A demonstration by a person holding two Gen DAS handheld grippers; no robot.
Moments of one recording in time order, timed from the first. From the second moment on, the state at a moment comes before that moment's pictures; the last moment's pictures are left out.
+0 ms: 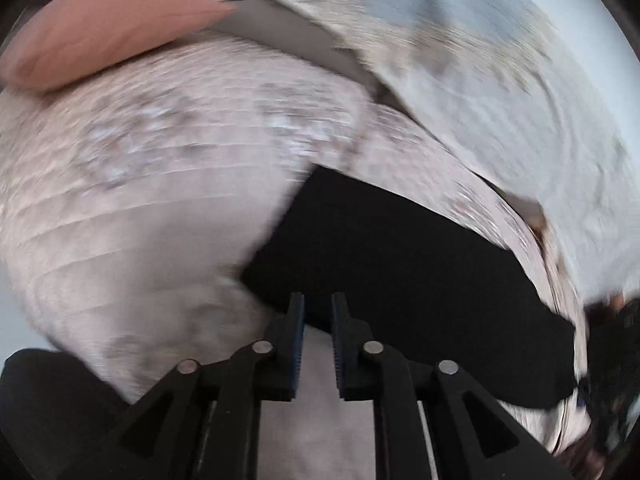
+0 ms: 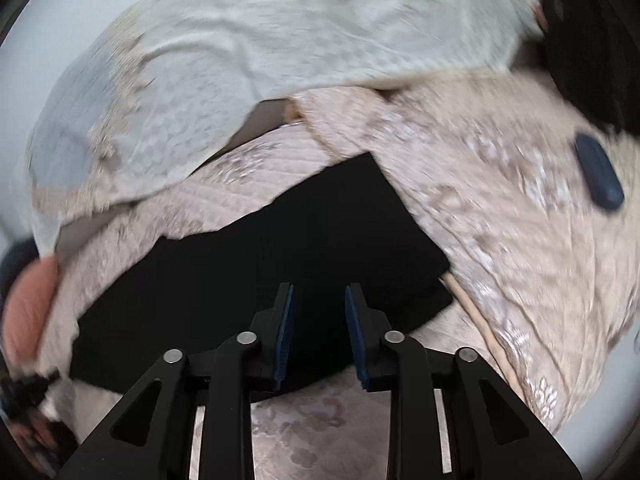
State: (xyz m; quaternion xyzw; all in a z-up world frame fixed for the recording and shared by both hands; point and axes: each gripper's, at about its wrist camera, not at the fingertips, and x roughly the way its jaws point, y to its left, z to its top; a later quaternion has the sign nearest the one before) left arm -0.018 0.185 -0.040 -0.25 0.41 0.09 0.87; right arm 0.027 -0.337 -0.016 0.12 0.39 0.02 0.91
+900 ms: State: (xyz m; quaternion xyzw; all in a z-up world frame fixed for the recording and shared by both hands) left arm -0.011 0.123 -0.044 -0.12 0.45 0.06 0.88; right arm 0.017 -0.254 -0.037 0.05 0.44 0.13 0.89
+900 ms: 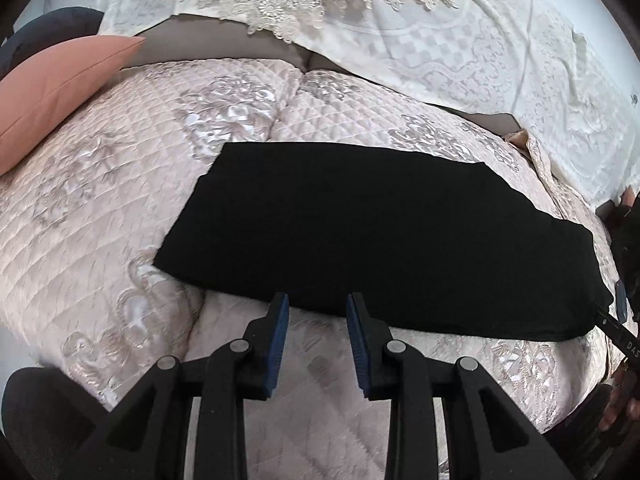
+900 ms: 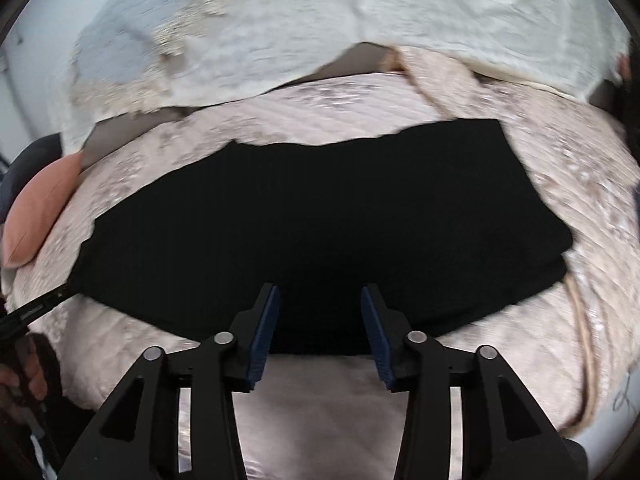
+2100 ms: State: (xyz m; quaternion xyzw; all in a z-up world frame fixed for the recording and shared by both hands) left arm 0.007 0.208 -0.091 -0.36 0.38 0.09 0.85; right arm 0.014 -0.209 -0.049 -0.03 0.45 0.15 0.88
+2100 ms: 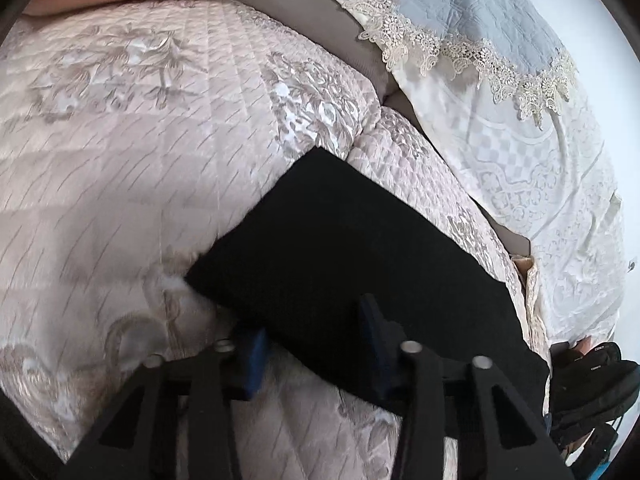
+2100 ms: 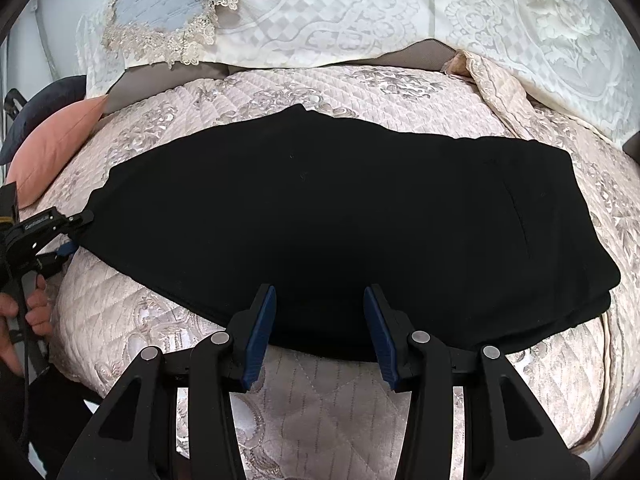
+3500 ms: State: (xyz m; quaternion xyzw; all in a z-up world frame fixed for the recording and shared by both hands) left arm 0.062 -0.060 -0.023 -0.09 0.42 -0.35 0.83; right arm 0.011 -0.297 -0.042 0.07 0.43 0.10 0.90
